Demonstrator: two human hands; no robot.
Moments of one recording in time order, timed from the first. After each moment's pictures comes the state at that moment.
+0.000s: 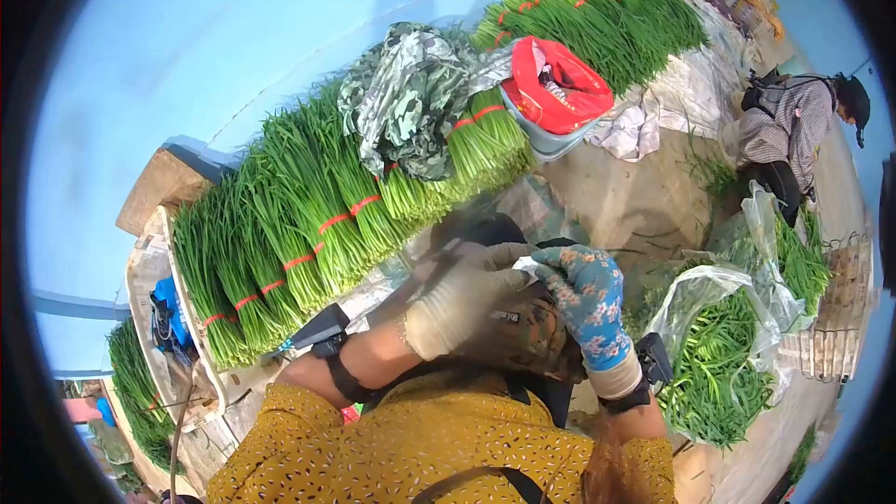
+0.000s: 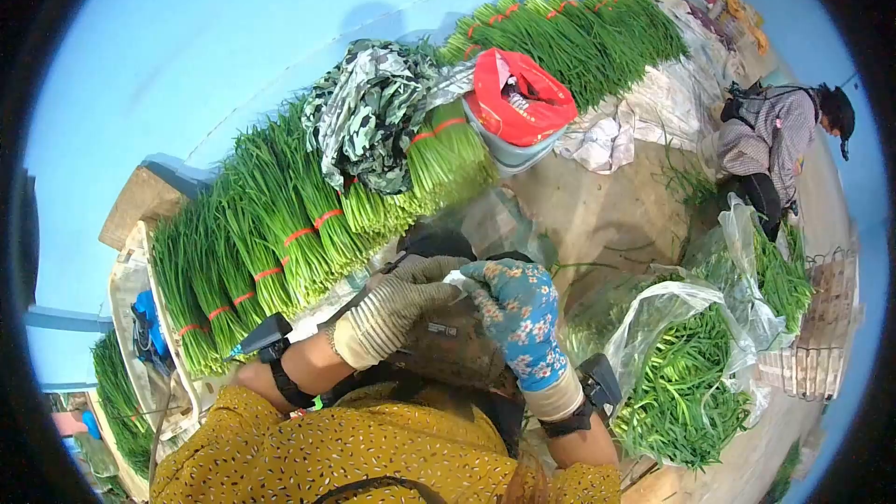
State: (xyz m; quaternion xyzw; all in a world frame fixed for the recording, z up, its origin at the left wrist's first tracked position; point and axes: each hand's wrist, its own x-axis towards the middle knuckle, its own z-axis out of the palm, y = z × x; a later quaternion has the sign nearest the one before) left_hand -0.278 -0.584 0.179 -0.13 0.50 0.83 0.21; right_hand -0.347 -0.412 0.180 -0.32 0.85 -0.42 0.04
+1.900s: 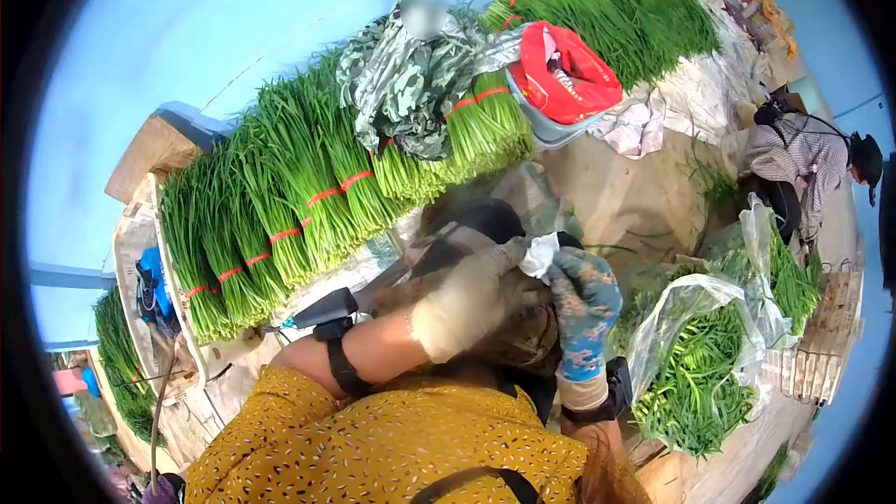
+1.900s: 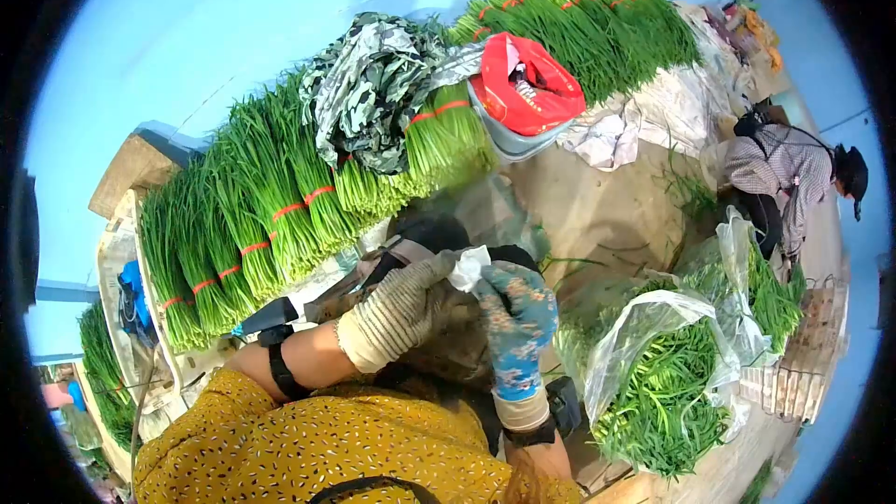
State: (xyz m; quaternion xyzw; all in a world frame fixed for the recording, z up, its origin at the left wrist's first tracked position) left_hand -0.286 -0.548 0.138 -0.14 0.16 0.97 0.13; right_hand -0.333 -0.401 0.140 -0.20 0.83 -0.52 -0.07
